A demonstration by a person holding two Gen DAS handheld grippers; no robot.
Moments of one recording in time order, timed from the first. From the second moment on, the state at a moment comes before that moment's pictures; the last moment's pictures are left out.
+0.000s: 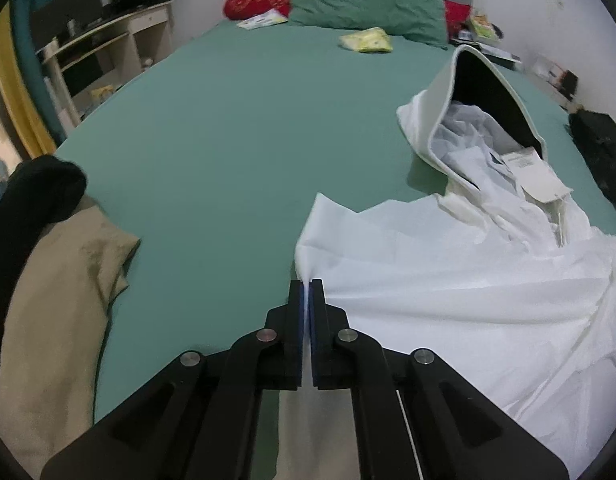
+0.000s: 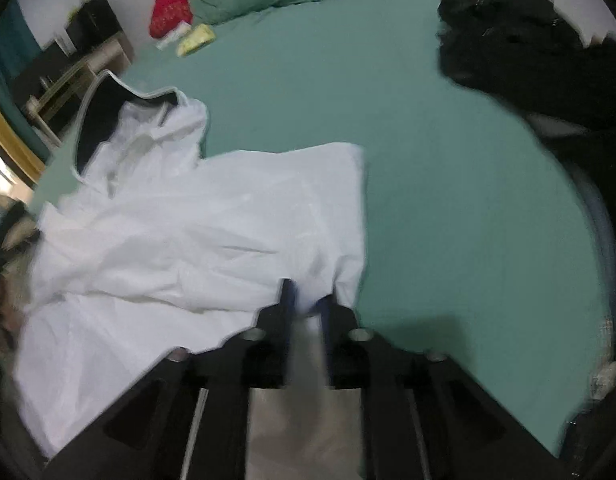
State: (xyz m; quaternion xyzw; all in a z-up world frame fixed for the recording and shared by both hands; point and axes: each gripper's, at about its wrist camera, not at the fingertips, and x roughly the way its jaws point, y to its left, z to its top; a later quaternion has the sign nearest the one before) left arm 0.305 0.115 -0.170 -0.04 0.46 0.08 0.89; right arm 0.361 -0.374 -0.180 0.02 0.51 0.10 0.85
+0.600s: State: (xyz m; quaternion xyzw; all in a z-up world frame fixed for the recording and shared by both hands) left arm 0.263 0.080 -0.189 -0.02 0.49 0.01 0.87; right arm 0.336 -0.326 -0.186 -0.12 0.51 0.11 0.85
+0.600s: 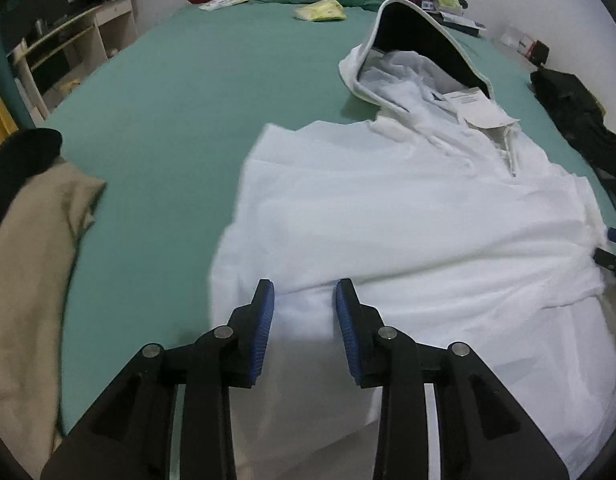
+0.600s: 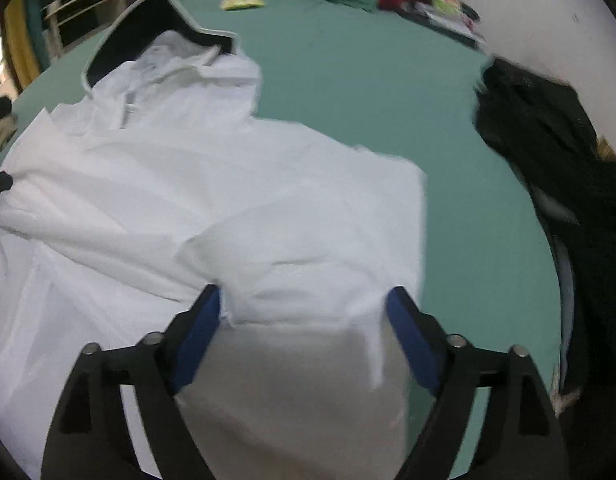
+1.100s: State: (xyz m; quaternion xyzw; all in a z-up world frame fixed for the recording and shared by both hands) left arm 0.285 0.090 -0.147 -0.04 0.48 -0.01 0.88; right arm 0.352 -0.351 -0.137 -0.05 0.49 0.11 0.86
